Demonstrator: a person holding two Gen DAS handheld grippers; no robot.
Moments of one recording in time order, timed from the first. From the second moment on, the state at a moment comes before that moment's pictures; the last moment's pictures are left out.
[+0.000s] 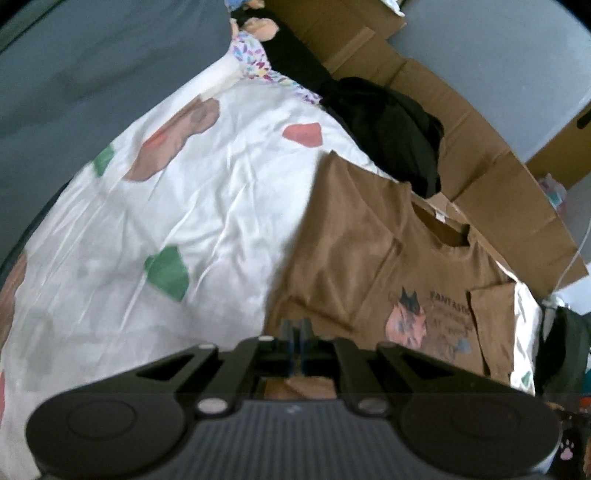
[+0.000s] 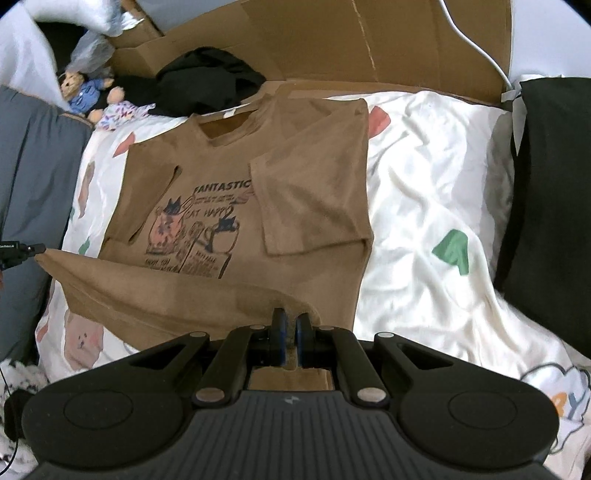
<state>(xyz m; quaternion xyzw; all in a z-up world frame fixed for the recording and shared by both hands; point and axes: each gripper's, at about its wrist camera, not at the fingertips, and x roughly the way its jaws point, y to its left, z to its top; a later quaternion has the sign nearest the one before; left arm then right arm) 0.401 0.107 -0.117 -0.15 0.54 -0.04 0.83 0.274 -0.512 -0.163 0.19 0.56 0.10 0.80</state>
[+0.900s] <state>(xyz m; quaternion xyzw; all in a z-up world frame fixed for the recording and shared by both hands) 0.499 0.082 -0.187 -0.16 0.54 -0.04 0.82 0.373 -0.521 -0.223 0.18 0.56 0.09 0.81</state>
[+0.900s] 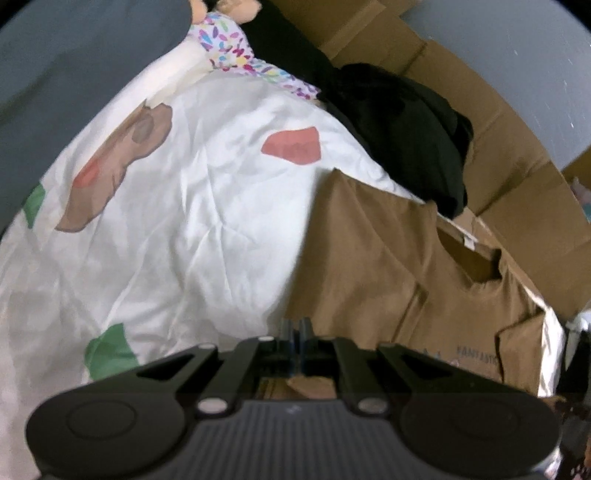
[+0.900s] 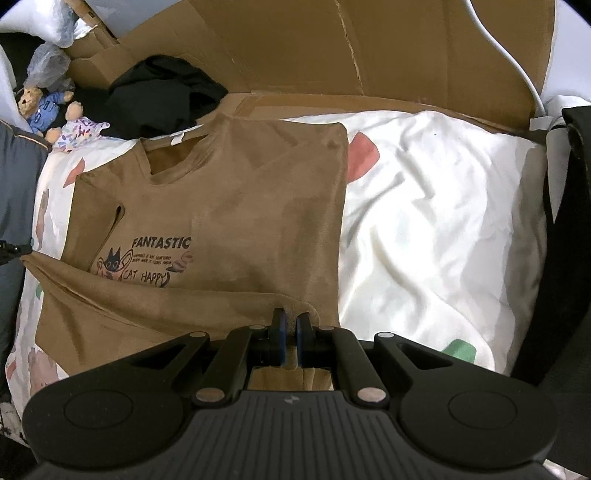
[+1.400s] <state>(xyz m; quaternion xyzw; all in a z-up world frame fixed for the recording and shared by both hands) 0.508 0.083 -0.201 -0.20 0.51 -0.03 0.84 0.399 -0.525 -0.233 0.19 0.54 0.07 0.82</state>
